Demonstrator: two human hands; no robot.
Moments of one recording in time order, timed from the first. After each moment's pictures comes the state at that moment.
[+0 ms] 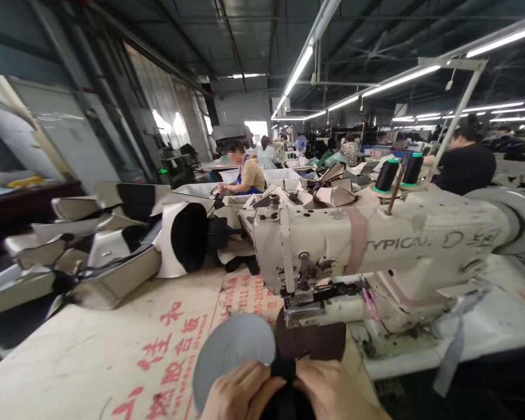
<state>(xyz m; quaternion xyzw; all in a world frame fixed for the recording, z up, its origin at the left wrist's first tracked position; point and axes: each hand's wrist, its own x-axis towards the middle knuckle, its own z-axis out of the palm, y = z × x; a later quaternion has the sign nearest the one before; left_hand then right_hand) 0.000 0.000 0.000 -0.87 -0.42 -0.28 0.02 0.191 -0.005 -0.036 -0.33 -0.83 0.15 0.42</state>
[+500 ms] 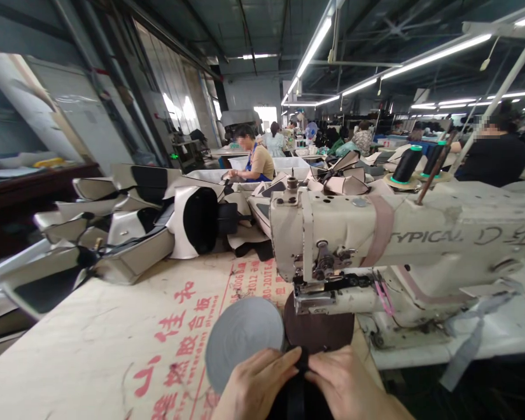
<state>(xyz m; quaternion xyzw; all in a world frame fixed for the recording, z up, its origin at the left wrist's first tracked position) 0.000 -0.006 -0.009 -0.88 -0.35 -0.27 -0.14 0.198 -0.012 -0.035 -0.36 -0.86 0.16 0.33</state>
